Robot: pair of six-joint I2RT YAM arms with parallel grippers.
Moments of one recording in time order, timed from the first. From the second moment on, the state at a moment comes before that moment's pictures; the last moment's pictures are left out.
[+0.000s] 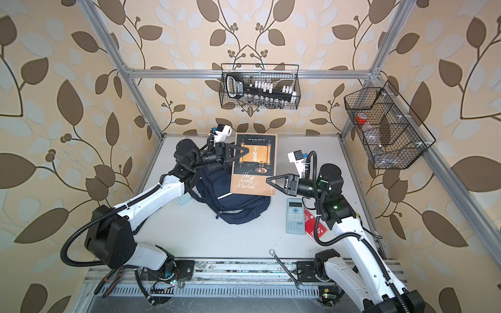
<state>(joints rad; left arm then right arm) -0.46 1.47 1.10 0.69 0.99 -1.41 0.24 0.89 0.77 0.06 -1.02 0.91</state>
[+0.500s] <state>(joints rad) -0.45 1.53 1.10 0.75 1.01 -1.46 0.24 0.97 0.79 0.14 -1.04 0.96</state>
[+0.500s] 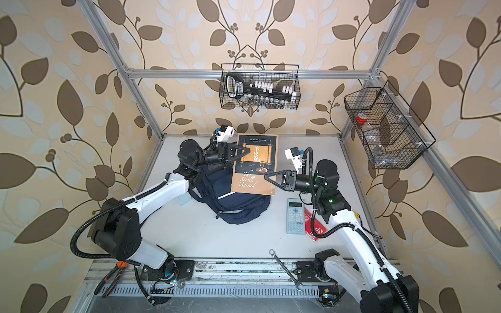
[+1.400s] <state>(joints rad) -0.95 1.78 1.31 -0.70 -0.07 -0.27 -0.18 1.00 0.85 -0.64 -0.62 0.66</state>
